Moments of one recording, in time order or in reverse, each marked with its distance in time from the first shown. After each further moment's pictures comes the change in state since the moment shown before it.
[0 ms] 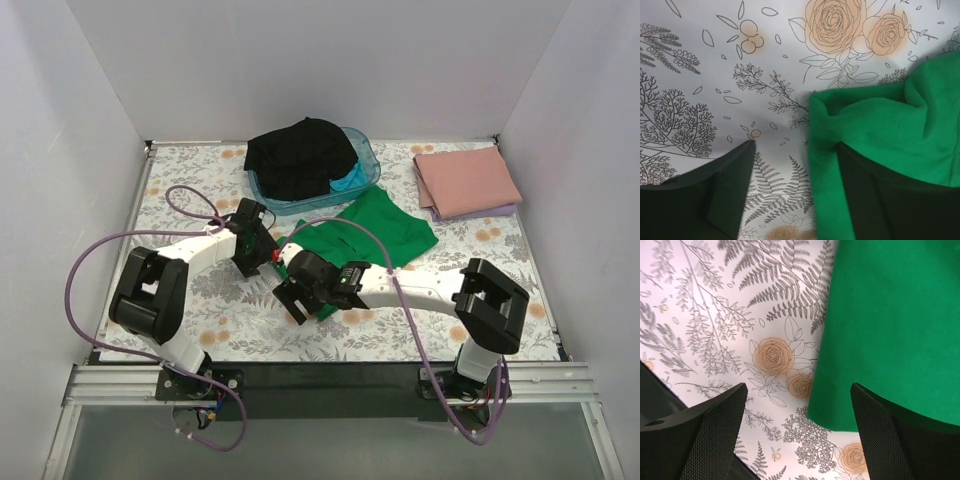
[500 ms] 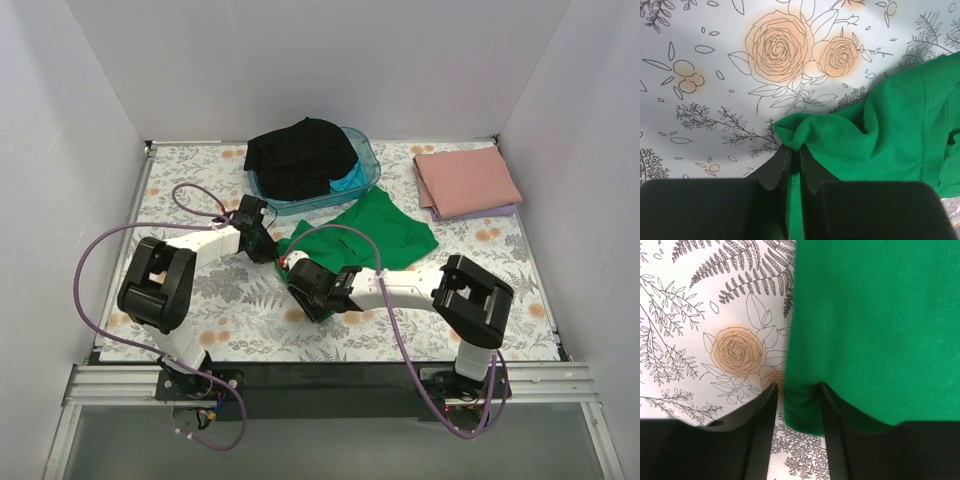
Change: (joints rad) left arm 0.007 0.101 0.043 0.122 0.076 0.030; right arm -0.003 0.109 -0.033 -0.007 0.020 0.074
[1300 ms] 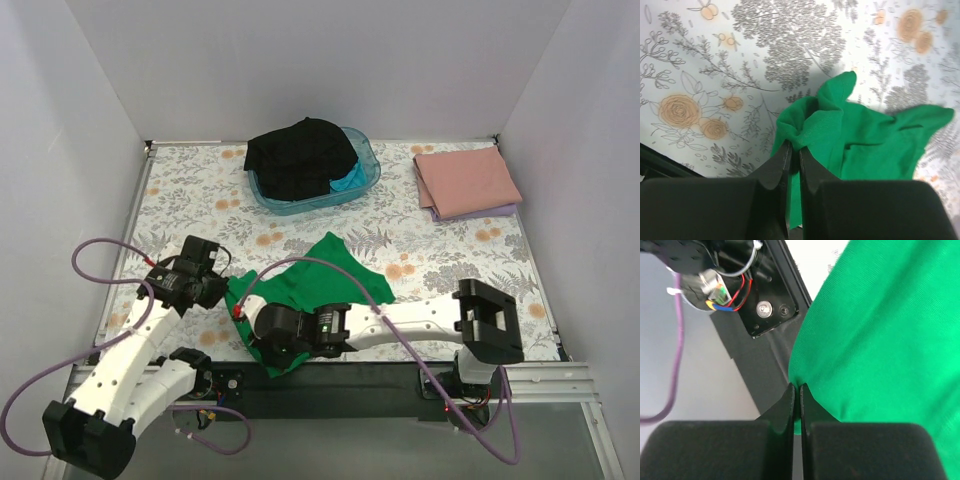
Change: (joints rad) left arm 0.035 -0.852 -0.209 -0.665 -0.265 -0.311; right arm 0.341 -0.035 0.159 0.013 -0.143 0.103
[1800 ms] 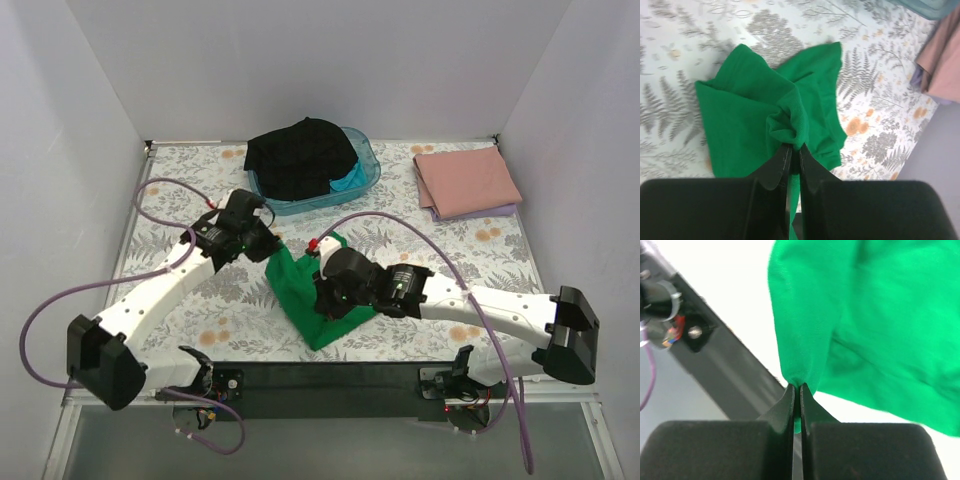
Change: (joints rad) left arm -0.189 0.347 0.278 0.301 0.151 0.105; right arm -0.287 -0.423 -0.212 -0.137 0.032 0.057
